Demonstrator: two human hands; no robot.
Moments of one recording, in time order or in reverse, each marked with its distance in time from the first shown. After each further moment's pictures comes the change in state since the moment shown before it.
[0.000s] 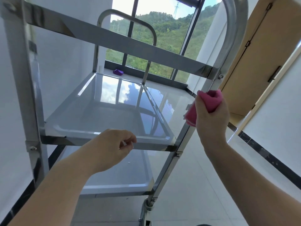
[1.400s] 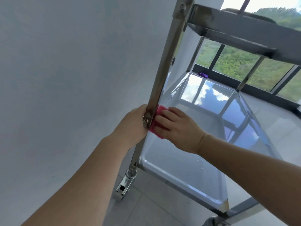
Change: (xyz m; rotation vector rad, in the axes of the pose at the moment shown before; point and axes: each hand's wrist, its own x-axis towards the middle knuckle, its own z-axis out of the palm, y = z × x) left_hand -0.085 -0.109 -0.049 -0.058 0.540 -0.412; right_hand -0.117 0.044 0.217 -0.428 -0.944 -1.782
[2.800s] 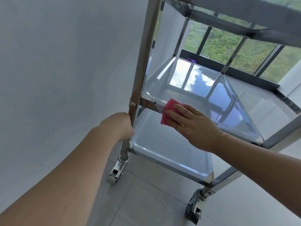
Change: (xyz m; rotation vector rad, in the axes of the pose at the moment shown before) left_hand -0.010 -0.017 0.017 0.499 -0.364 -0.292; right_hand -0.090 -0.012 -0.015 -0.102 -0.214 0.137
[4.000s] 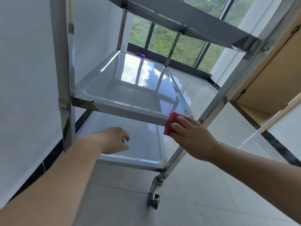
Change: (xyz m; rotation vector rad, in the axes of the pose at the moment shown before) left_hand 0.002 0.098 0.049 -0.033 -0.413 0.449; right_hand -0.146 0.010 -0.048 -0.082 -0.293 0.209
